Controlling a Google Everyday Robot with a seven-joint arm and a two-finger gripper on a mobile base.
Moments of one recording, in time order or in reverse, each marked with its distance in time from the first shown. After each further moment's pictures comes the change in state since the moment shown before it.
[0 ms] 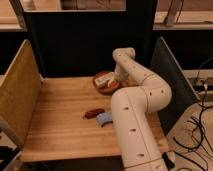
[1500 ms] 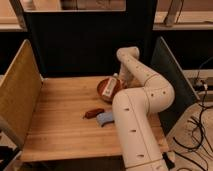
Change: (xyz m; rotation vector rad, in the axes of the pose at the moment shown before) arm 0.017 -0.060 -0.012 0.120 0.062 0.018
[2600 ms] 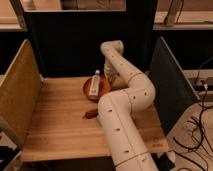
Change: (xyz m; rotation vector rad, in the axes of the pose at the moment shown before) arm -0.022 0.117 -0.041 -0.073 -0.044 -0.285
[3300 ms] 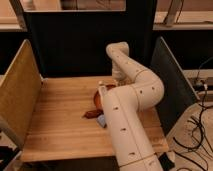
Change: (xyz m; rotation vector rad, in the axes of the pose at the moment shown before) arm 0.102 -0.082 0.002 0.095 0.284 -0.040
